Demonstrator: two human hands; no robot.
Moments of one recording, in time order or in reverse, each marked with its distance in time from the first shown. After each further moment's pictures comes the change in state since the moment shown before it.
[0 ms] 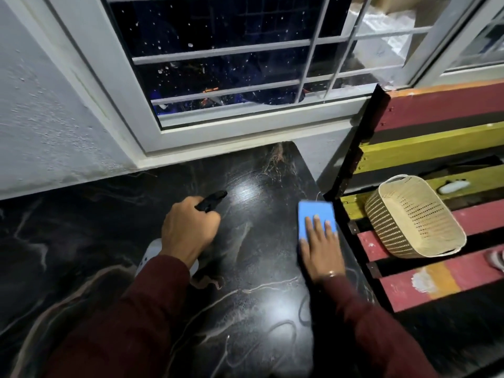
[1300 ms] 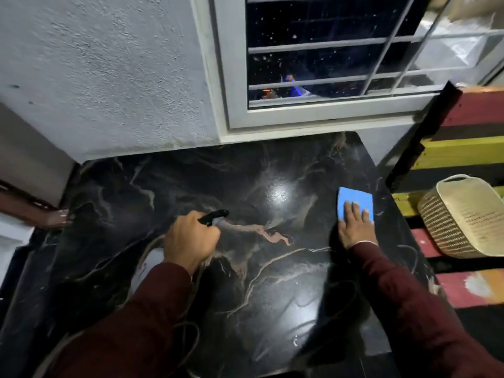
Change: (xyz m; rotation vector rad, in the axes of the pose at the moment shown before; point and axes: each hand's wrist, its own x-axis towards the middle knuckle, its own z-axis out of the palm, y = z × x) left_hand -0.097 -0.146 -0.110 0.148 0.030 -0.183; right_hand -0.030 -0.077 -0.008 -0.024 -0.136 0.015
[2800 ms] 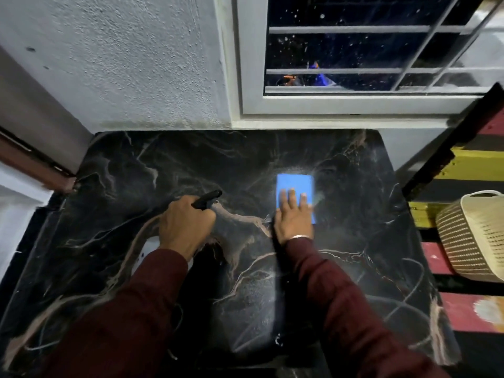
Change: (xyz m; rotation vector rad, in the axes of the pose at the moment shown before) left_hand -0.008 0.018 0.008 -0.074 0.126 -0.185; right_hand -0.003 -0.134 0.040 -0.055 0.038 -0.347
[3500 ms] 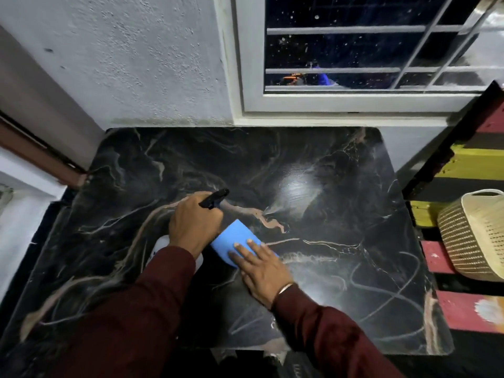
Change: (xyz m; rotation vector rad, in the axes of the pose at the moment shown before) left_hand -0.032 0.005 0.014 -0.069 0.044 0.072; right_hand -0.134 -0.022 0.014 0.074 -0.098 -0.664
